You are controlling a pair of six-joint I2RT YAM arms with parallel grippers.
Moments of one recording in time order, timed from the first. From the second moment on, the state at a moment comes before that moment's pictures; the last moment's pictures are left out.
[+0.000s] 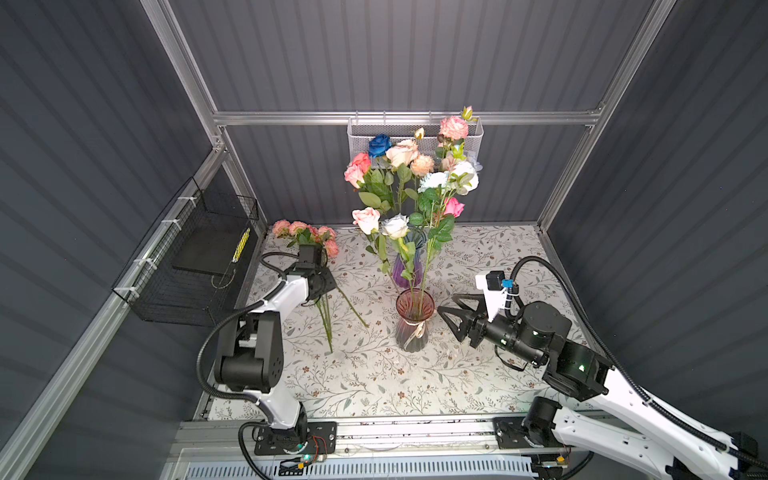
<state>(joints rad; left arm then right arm) -0.13 1.74 1.18 -0.44 -0.04 -0.51 0.90 0.72 0.80 -0.21 0.00 0.38</state>
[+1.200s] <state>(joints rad) -0.16 1.98 1.39 -0.61 -0.21 -0.38 0.90 0.60 0.79 -0.28 0.06 0.36</state>
